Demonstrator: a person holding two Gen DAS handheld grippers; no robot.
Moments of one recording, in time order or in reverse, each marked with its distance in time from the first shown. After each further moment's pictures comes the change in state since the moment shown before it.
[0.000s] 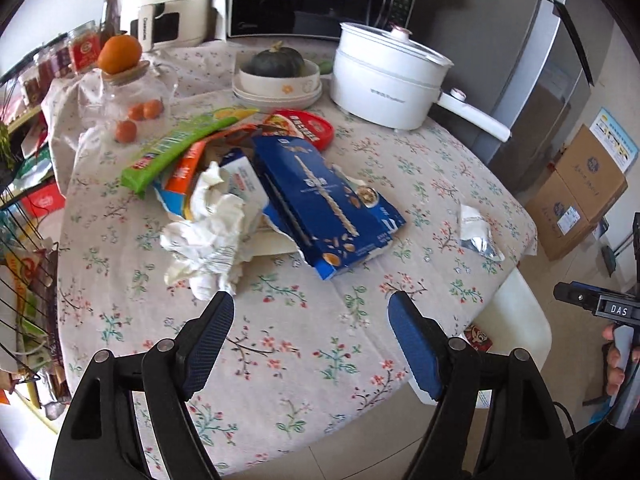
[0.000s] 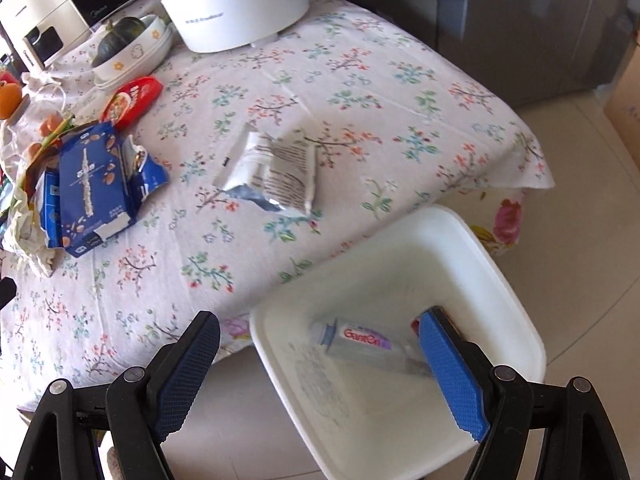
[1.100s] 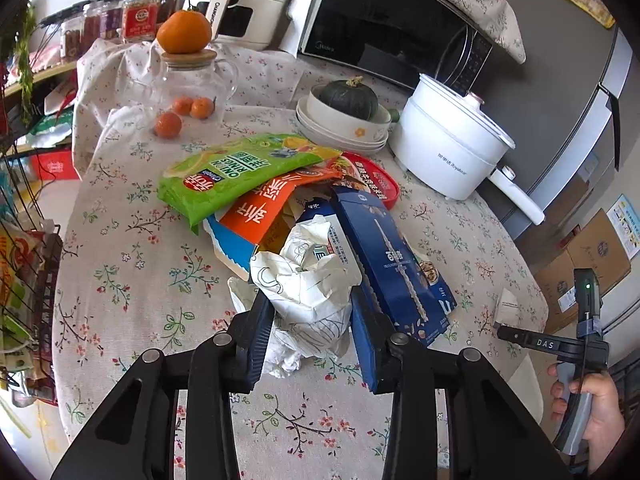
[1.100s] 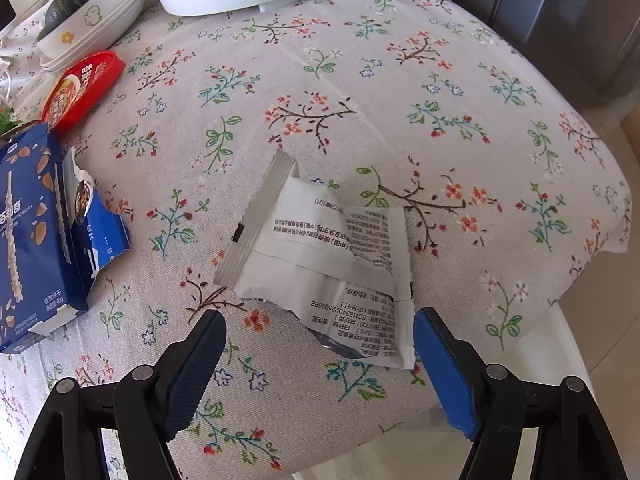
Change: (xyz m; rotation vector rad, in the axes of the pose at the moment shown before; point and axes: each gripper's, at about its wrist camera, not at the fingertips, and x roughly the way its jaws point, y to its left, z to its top) left arm 0.025 0.073 0.028 -0.198 -0.104 -0.016; right arm 0.114 0.040 0.066 -0.011 0.097 -0.097
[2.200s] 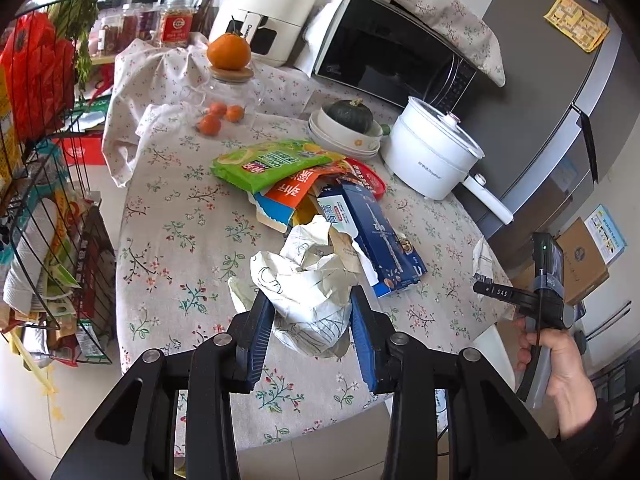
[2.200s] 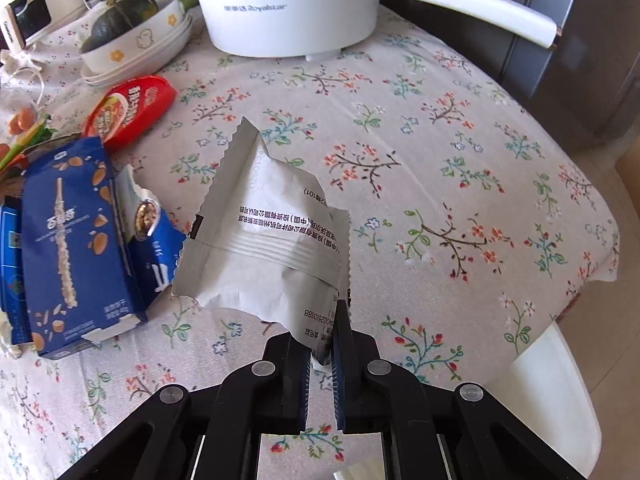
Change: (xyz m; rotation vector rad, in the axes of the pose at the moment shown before) left arm -0.112 0.029 -0.043 -0.044 -0.018 -0.037; right arm -0.049 0.045 -0.016 -0.067 -0.161 -0.008
